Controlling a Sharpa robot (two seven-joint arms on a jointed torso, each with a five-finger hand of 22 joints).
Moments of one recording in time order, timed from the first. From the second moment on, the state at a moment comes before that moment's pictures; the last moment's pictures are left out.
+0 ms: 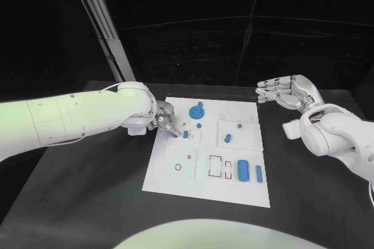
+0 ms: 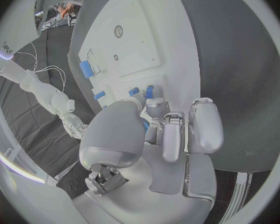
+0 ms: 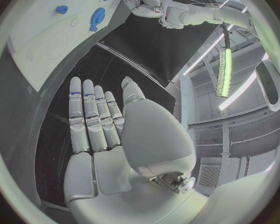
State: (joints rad) left arm 1.33 -0.80 -0.17 1.45 -1.06 0.23 -0.49; left_hand 1.29 0.03 0.28 0.17 0.05 0.87 0.04 0.77 0.43 1.27 -0.04 1.16 0.88 1.46 -0.09 1.57 1.31 0.08 1.45 0.02 1.32 1.20; right arm 1.07 -0.84 0.12 1.42 -0.67 -0.45 0.27; right_hand 1.47 0.03 -0.12 0.18 0.30 0.93 0.24 0.06 0.07 1.04 0.17 0.17 0.06 1.15 0.12 0.08 0.17 0.17 1.01 0.22 0.30 0.16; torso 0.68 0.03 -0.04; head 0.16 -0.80
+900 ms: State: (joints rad) left arm 1.33 -0.77 -0.18 1.42 -1.06 0.24 -0.50; left_hand 1.28 0.03 0.29 0.18 0.05 0.88 0.04 0.78 0.43 1.28 -0.04 1.16 0.88 1.46 -0.09 1.57 1.31 0.08 1.45 0.02 1.32 1.20; right arm 1.07 -0.84 0.12 1.42 -0.67 -0.45 0.27; right_hand 1.47 0.03 -0.12 0.18 0.30 0.93 0.24 0.06 0.07 1.04 0.17 0.17 0.06 1.15 0.12 0.08 0.17 0.17 1.01 0.22 0.30 0.16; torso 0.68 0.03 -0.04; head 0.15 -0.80
